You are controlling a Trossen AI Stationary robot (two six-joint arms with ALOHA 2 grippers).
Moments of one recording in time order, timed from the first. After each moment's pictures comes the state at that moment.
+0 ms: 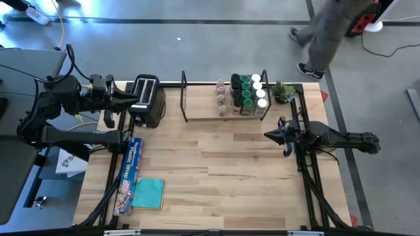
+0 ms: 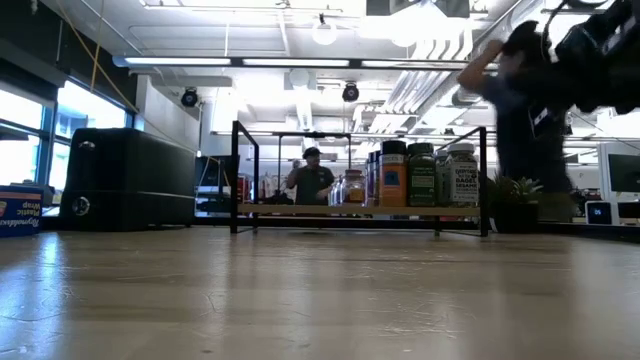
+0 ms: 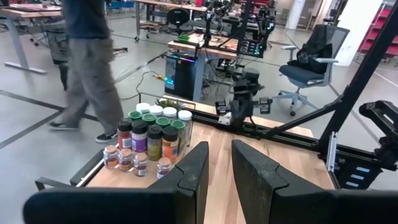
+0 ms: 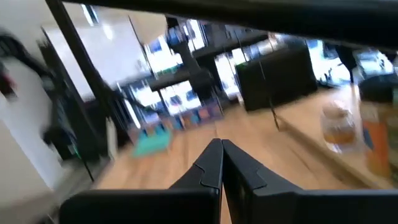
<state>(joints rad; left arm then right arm) 0.21 0.63 1.28 -0.82 -0.03 -0.13 -0.03 0.01 0.01 0.05 0.01 0.32</state>
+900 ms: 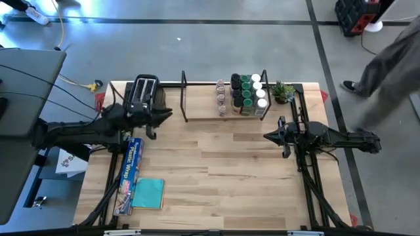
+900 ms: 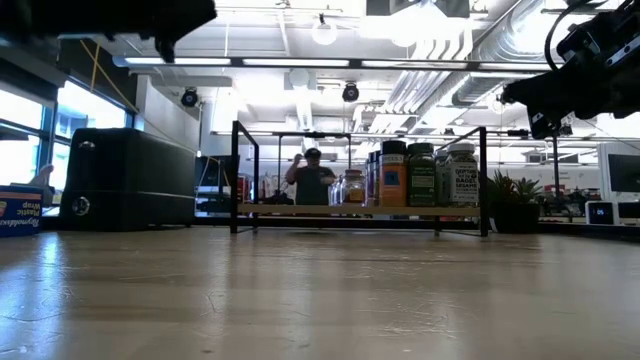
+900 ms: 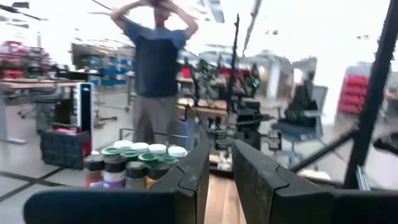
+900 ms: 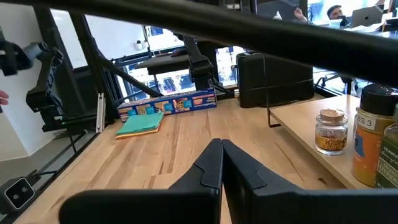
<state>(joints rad) 0.20 0.60 0.36 0.44 0.01 -0.08 -0.03 0.03 0.01 0.01 -0.01 0.16</state>
